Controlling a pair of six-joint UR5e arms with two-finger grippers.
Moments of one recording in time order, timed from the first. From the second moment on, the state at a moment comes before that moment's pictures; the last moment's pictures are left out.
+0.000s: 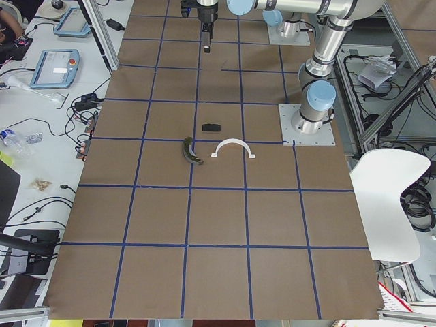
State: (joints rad) left arm -1.58 -1.56 -1.54 -1.62 1.60 0.08; right arm 0.66 -0.93 1.53 -2.19 -1.54 -1.29
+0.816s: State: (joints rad) left arm -1.58 -1.56 -1.54 -1.62 1.60 0.08; right arm 0.65 -0.94 1.54 -2.14 -1.55 -1.29
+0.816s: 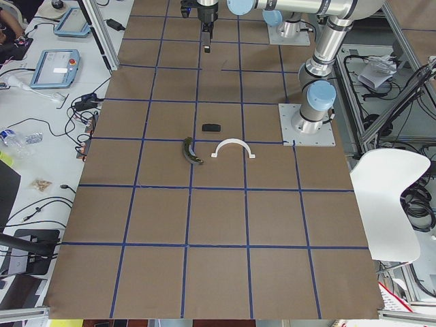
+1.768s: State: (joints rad) left arm -1.58 -1.56 -1.54 -1.62 1.61 0.08; right arm 0.65 -0.96 1.54 -2.14 -1.57 -1.26
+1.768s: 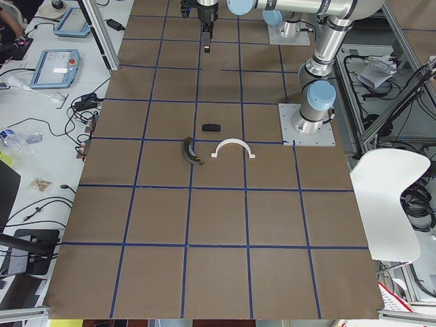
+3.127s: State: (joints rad) left arm -1.58 -1.56 -1.54 -1.62 1.60 0.08; right arm 1.18 -1.29 1.80 -2.09 -1.62 -0.44
